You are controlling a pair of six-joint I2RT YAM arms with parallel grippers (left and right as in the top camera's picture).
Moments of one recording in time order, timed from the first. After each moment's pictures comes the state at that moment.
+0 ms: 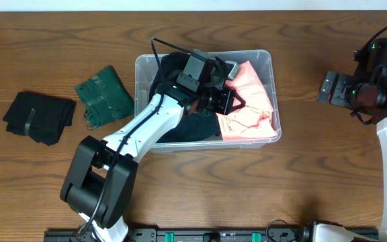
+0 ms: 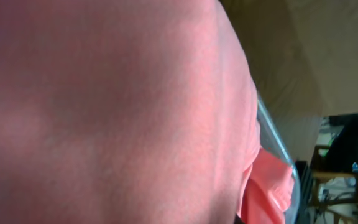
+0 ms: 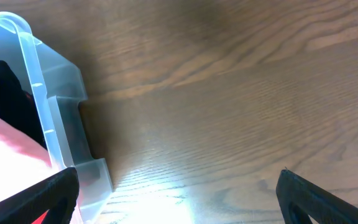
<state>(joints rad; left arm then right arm) -0.54 1.84 1.29 -0.32 0.67 -0.30 -0.14 1.40 1.44 -1.10 0.02 0.17</state>
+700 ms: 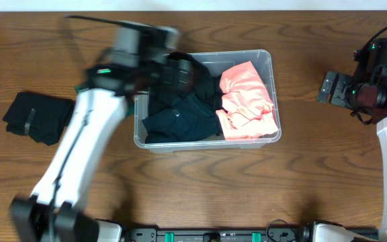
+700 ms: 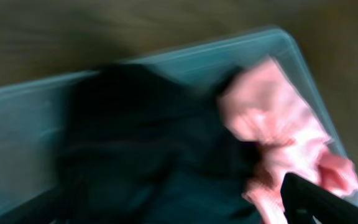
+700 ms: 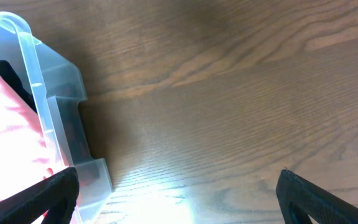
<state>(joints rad) -0.19 1.55 1.45 -0.77 0.36 -0.14 -0.14 1.40 1.44 -1.10 0.02 0.17</state>
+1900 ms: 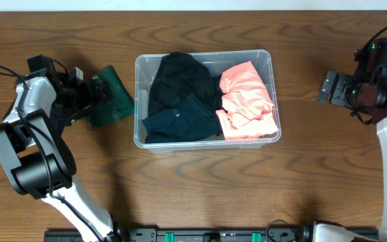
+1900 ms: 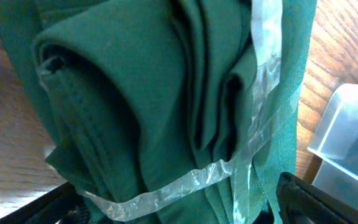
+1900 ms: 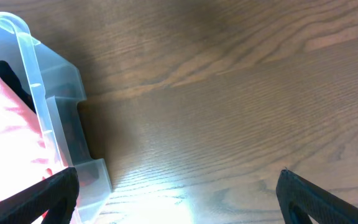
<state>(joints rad) 0.39 2.05 1.41 -0.82 0.46 -0.04 -0.14 1.40 1.44 -1.10 0.02 0.17</state>
